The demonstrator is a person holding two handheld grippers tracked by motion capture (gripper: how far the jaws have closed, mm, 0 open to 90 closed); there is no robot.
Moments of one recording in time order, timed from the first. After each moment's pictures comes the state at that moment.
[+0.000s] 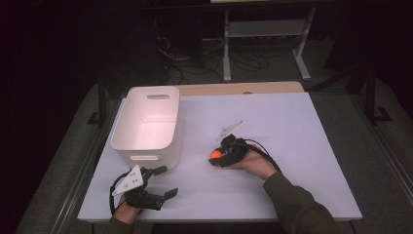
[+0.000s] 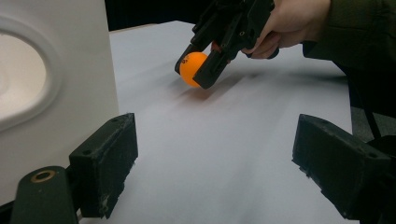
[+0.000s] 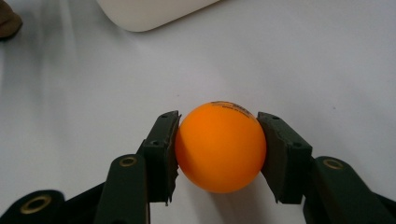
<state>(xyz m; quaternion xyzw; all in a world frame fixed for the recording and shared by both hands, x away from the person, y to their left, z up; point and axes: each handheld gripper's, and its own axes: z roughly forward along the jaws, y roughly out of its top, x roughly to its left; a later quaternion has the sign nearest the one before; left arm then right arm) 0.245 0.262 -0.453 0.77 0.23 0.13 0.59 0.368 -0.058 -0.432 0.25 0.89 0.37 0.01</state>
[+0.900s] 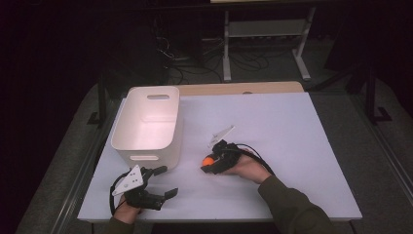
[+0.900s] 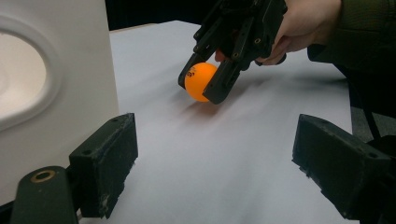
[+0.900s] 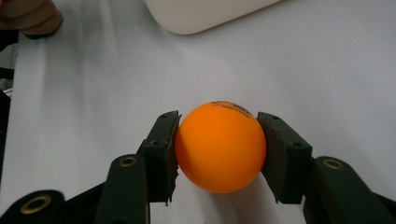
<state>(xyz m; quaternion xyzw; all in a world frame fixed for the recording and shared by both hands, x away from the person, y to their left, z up) 0.245 0.261 -0.453 0.77 0.23 0.13 0.59 0.354 -0.035 -0.431 0.21 0.90 0.37 -0.02</state>
